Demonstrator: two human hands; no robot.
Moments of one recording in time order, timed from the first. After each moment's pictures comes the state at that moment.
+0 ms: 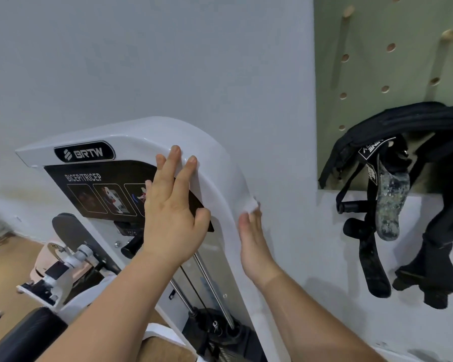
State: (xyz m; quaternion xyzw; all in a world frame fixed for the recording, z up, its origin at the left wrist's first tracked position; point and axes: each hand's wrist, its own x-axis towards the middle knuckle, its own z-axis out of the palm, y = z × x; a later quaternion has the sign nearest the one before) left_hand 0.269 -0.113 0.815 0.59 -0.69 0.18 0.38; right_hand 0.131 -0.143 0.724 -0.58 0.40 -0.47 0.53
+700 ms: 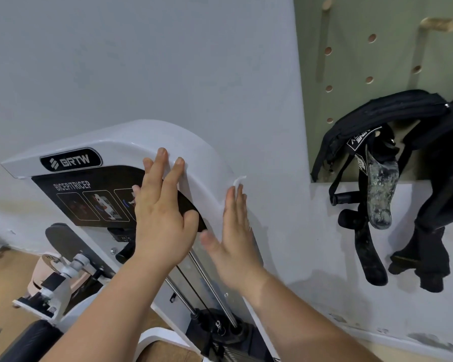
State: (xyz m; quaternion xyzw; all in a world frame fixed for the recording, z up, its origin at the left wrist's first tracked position) left_hand 0.268 -0.110 0.816 0.59 -0.69 0.15 0.38; right_hand 0.142 -0.129 0.733 -0.70 0.36 -0.49 0.37
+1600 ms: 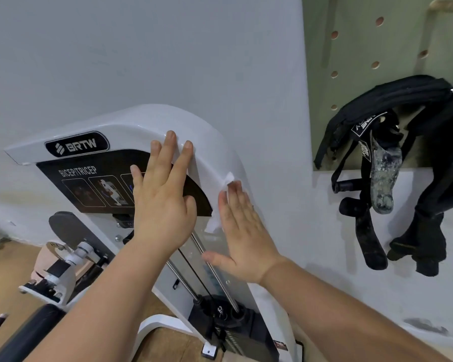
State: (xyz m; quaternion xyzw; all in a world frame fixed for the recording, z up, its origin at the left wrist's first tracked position) left_hand 0.275 -0.097 0.827 0.60 -0.71 0.21 0.30; right_hand 0.127 -0.135 0.702 -0.86 0.31 -0.39 0.05
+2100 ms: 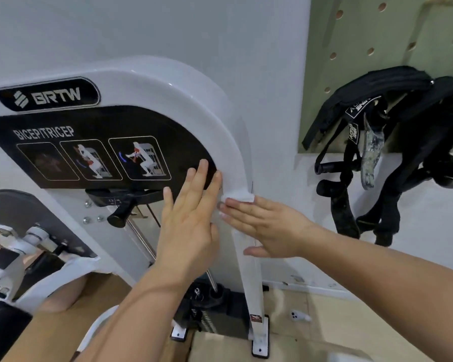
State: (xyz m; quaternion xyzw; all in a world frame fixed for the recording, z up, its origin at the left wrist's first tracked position) left_hand 0.294 -0.072 0.743 0.57 -0.78 0.06 0.25; right_hand 0.081 -0.158 0.670 -0.87 0.24 -0.07 -0.42
